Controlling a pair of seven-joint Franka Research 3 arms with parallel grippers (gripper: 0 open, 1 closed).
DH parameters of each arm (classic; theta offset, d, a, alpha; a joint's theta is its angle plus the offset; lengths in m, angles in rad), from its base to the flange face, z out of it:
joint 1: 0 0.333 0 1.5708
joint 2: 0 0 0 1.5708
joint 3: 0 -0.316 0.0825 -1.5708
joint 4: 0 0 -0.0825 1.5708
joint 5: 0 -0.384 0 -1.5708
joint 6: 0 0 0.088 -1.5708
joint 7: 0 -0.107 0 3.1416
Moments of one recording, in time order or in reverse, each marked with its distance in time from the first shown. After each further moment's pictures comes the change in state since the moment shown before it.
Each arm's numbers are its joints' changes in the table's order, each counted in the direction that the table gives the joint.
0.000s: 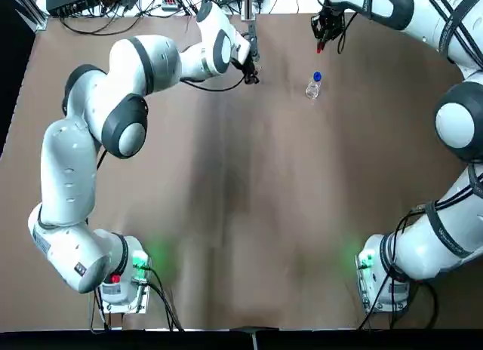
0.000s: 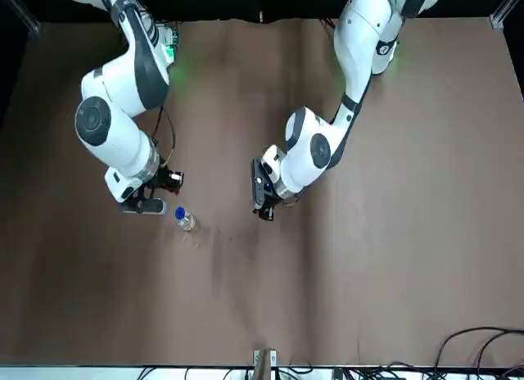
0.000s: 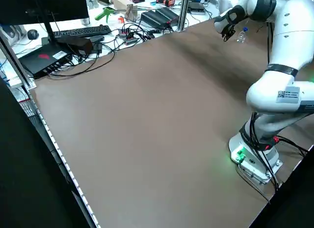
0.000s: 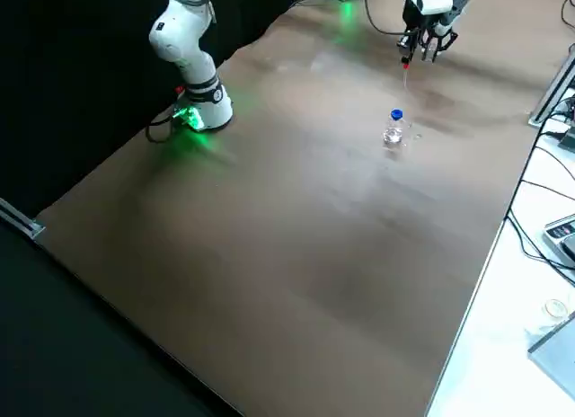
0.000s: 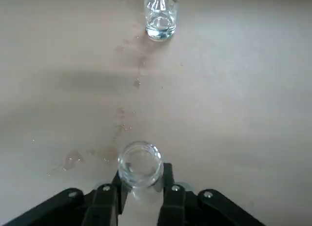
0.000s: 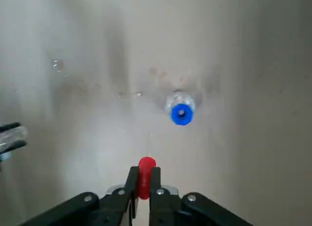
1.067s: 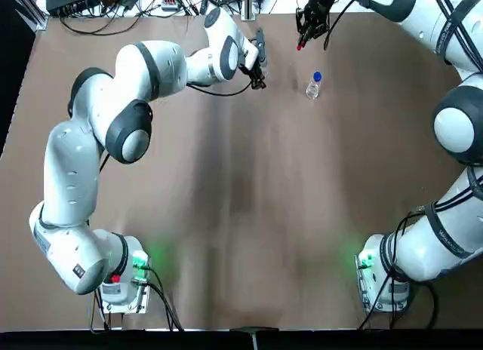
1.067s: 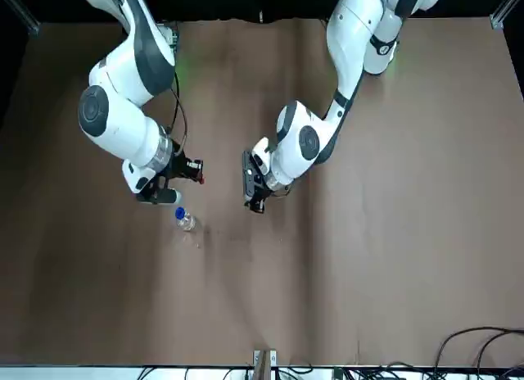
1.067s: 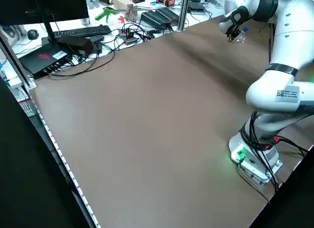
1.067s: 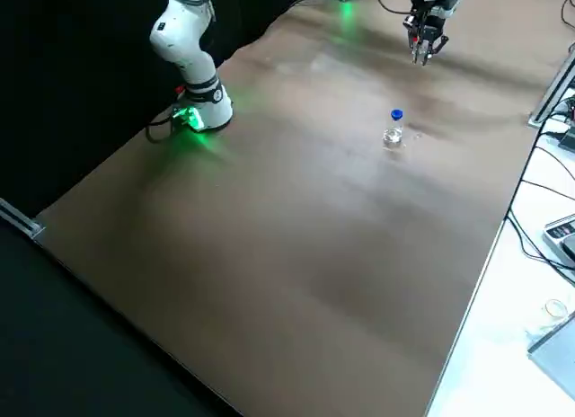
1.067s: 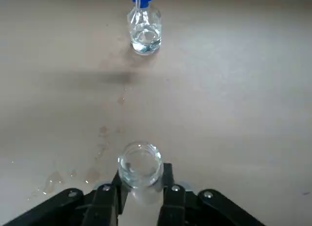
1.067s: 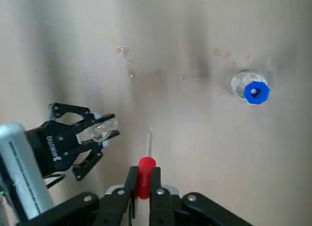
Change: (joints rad) left arm -0.048 -0.014 0.002 0.019 0.000 0.014 0.030; right arm 0.037 0.001 -0.016 0.038 -0.214 0.020 -0.020
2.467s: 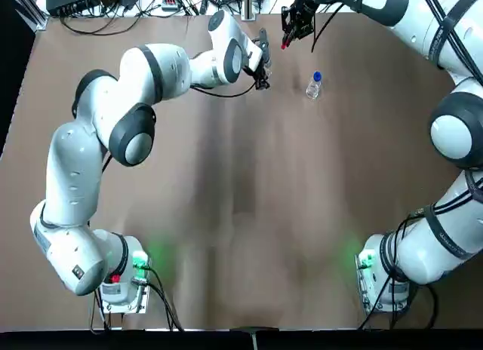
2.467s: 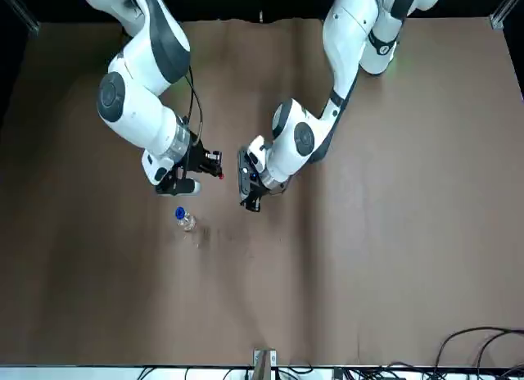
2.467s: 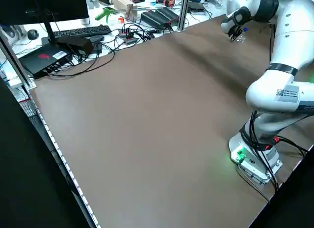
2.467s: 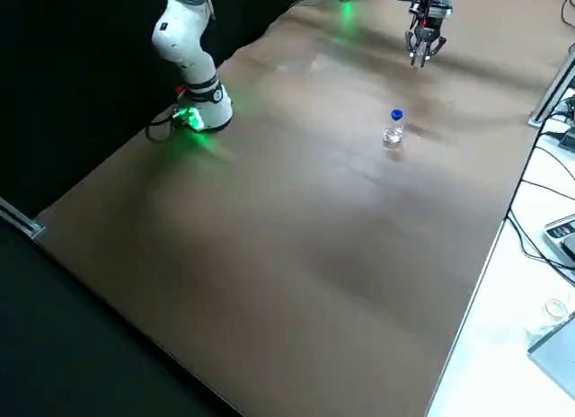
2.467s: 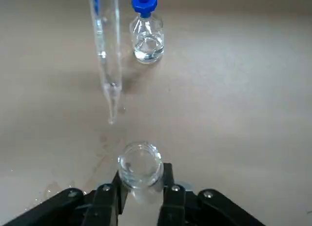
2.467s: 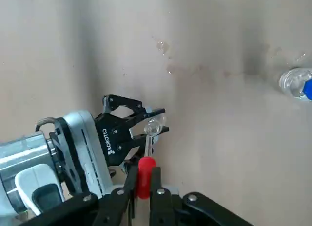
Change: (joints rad) left arm -0.025 -0.016 -0.004 0.019 0.000 0.031 0.038; right arm 0.069 -0.004 0.000 0.000 -0.079 0.085 -0.006
